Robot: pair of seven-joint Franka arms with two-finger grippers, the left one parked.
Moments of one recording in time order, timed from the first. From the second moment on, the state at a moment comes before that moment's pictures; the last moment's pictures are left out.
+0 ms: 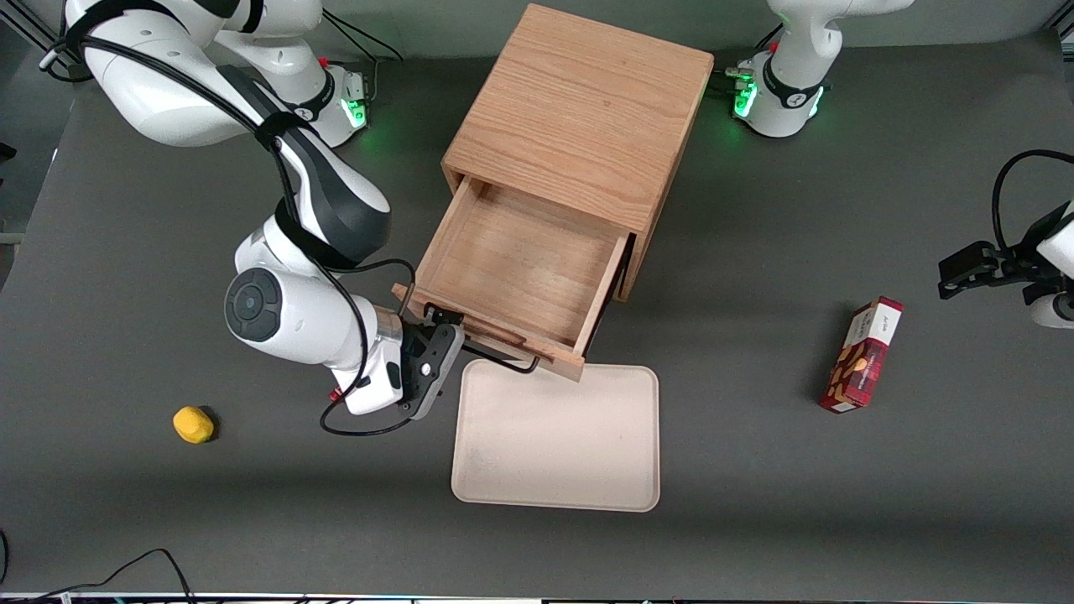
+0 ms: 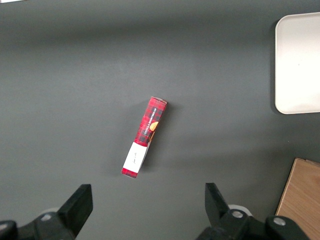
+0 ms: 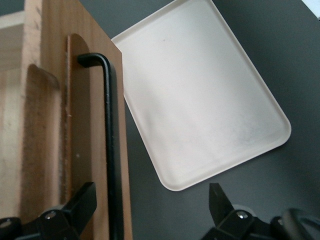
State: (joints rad) arm -0.02 0.70 0.64 -1.30 -0.05 2.02 -0.52
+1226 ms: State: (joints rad) arm -0.04 0.43 0.24 -1.09 -0.03 1.61 -0.39
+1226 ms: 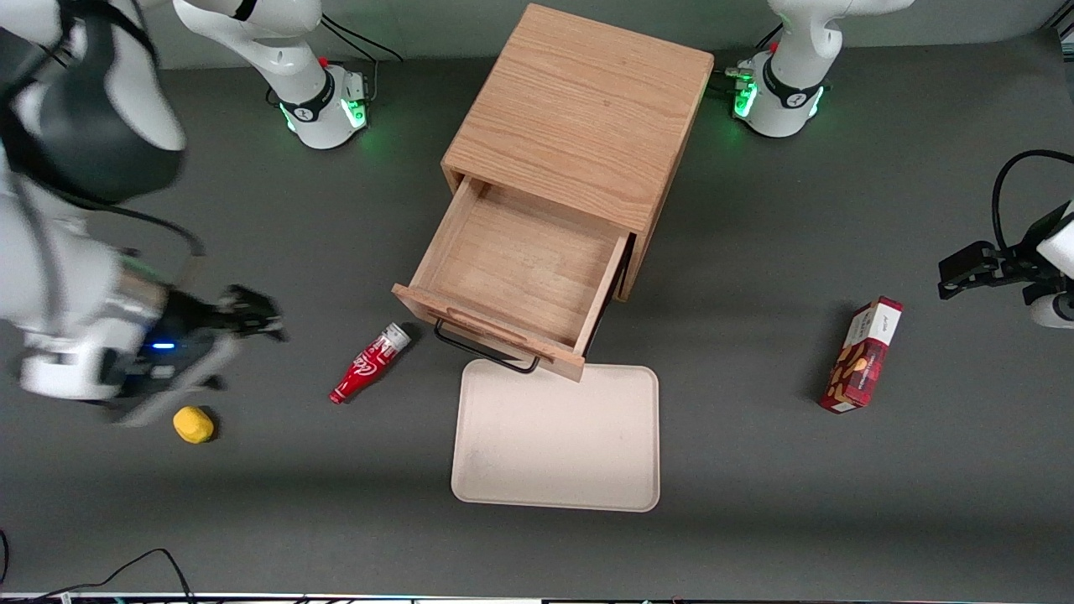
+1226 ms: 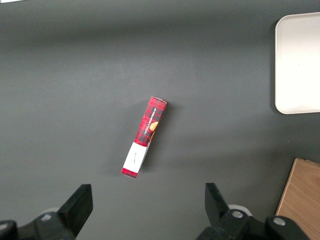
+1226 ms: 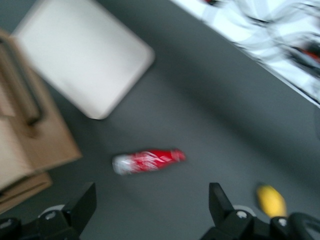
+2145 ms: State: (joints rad) arm -0.06 0.03 0.02 -1.53 -0.04 1.79 0.06
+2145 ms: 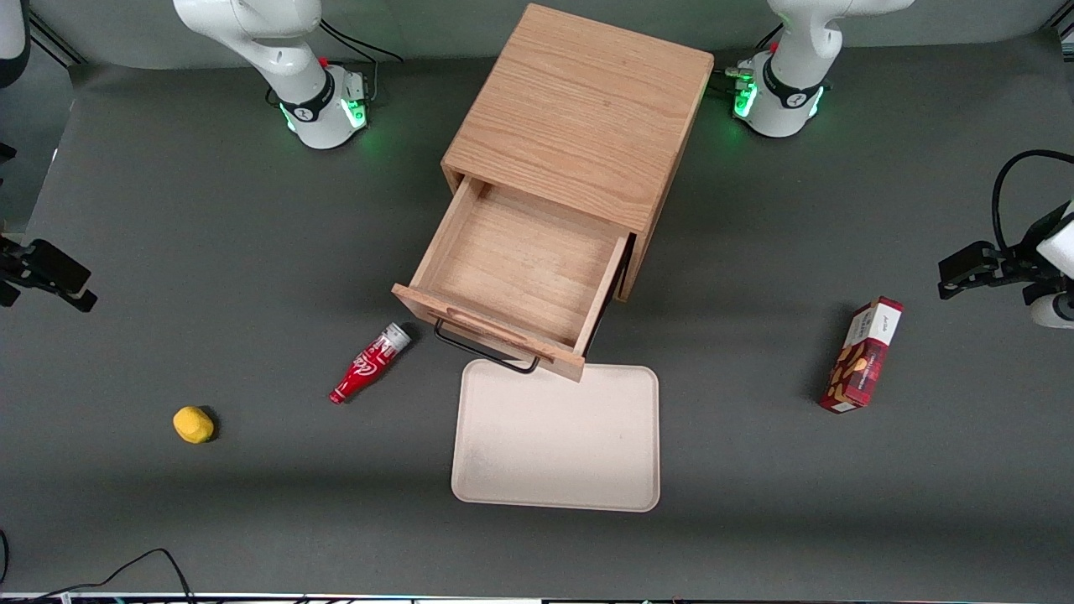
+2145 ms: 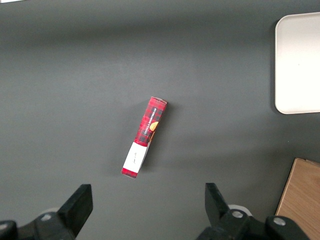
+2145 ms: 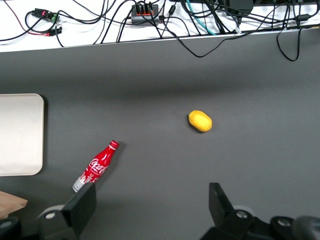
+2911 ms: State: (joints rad) arm -0.06 0.02 0.02 -1.56 -0.03 1.78 0.04
